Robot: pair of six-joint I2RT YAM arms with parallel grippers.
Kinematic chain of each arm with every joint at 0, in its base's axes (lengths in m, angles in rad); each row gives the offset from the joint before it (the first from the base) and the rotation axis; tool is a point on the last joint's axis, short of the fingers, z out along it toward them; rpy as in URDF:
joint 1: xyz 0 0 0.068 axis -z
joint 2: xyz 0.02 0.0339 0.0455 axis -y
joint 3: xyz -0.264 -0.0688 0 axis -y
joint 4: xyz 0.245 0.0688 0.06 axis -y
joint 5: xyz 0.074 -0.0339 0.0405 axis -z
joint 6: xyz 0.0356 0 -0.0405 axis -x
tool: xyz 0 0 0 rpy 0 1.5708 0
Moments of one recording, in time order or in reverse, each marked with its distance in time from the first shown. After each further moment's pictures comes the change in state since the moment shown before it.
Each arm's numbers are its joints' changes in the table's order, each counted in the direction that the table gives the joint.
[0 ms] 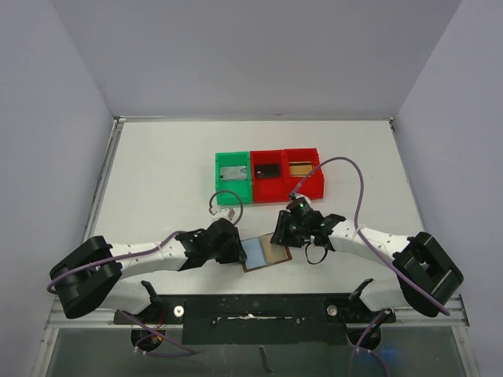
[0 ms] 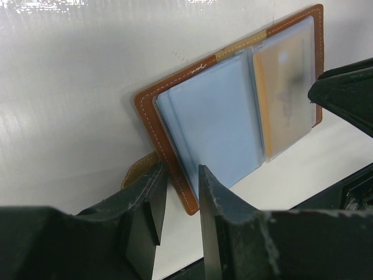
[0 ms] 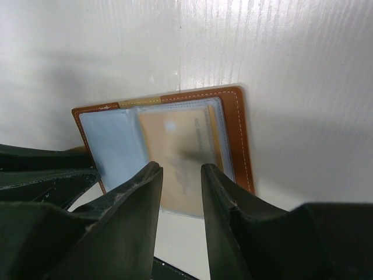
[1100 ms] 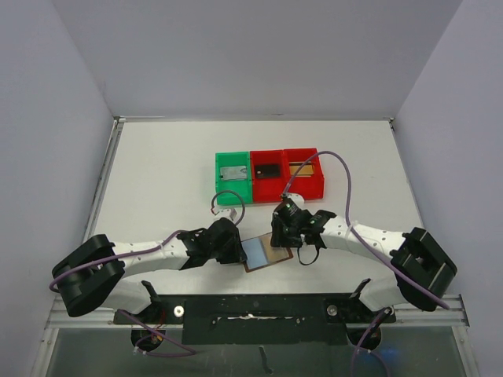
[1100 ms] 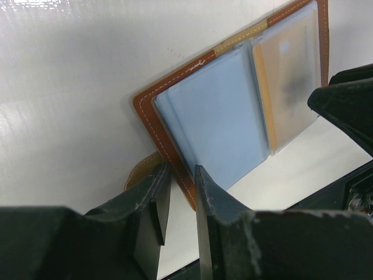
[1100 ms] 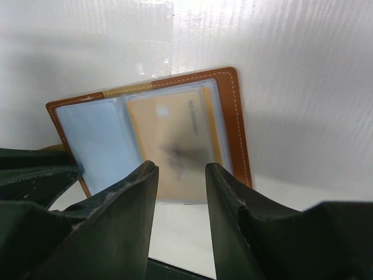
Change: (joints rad) left arm -0.002 -0.024 0.016 -0.002 0.022 -0.018; right arm -0.098 -0.042 0.130 -0.195 0.160 0.043
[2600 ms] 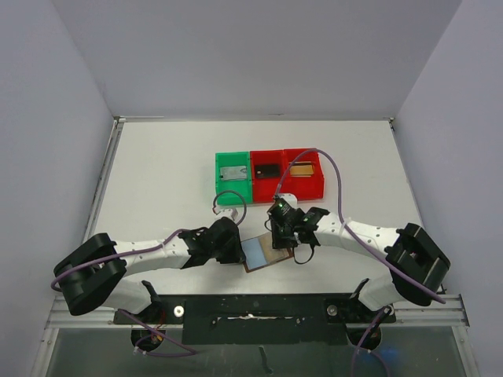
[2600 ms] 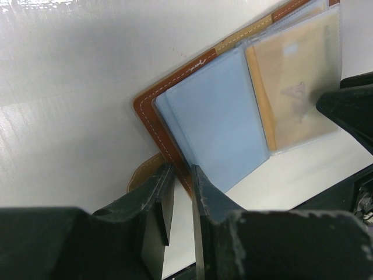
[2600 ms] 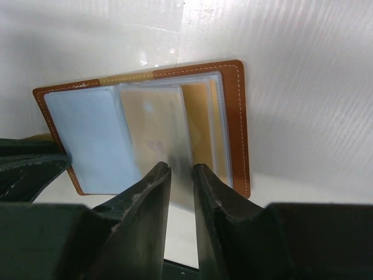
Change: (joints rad) left arm 0.000 -0.014 0.017 -0.021 0.003 -0.024; right arm -0.043 -0.050 0.070 -0.097 0.043 0.055
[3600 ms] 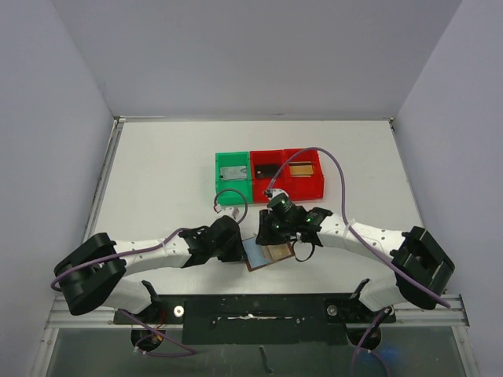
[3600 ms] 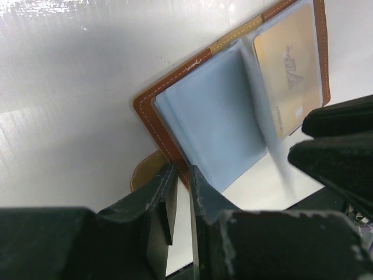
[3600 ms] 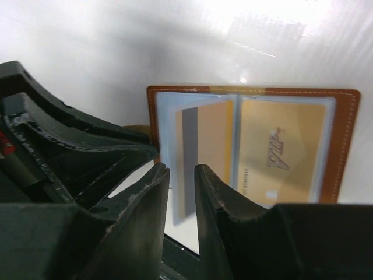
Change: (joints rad) left arm 0.000 -0.002 0.018 -0.002 -0.001 -0.002; right arm -0.003 0.039 0.005 0.150 -0.171 0.023
